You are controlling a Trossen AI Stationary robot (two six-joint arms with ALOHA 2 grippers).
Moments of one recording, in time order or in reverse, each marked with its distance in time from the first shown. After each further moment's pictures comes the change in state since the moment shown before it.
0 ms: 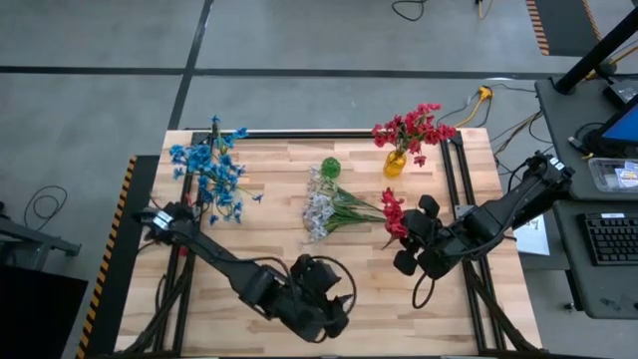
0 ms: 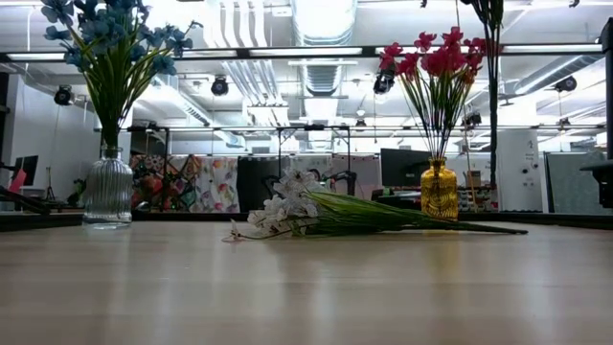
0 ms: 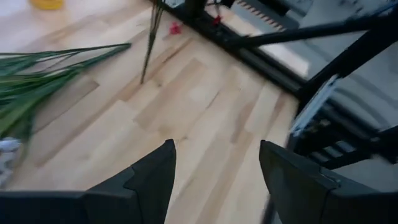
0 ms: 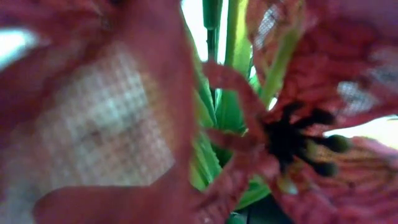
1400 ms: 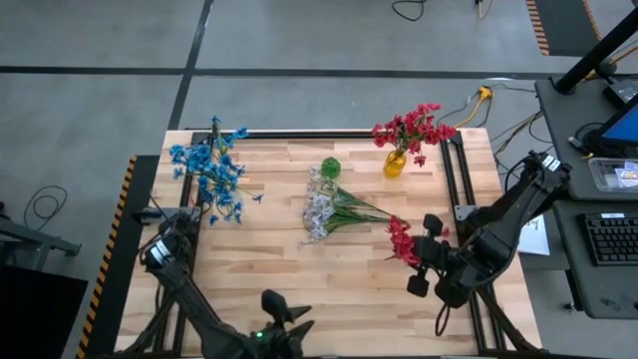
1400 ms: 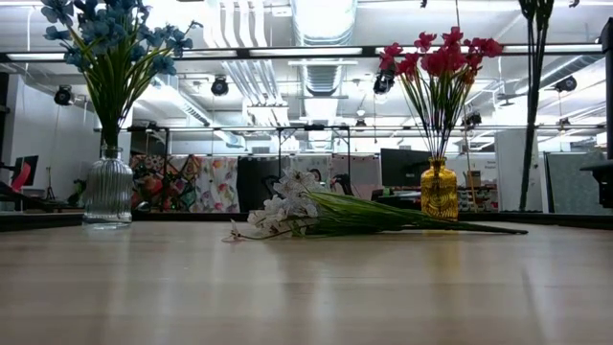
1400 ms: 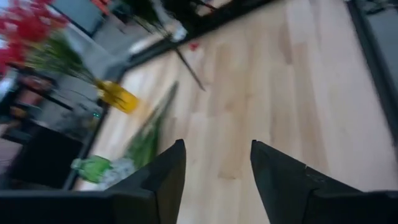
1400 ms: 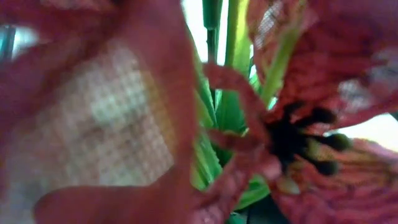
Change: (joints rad) left arm -0.295 0.183 0.148 -0.428 -0.420 0.420; right arm 0.193 0.001 -0.116 0.079 0.106 -0.002
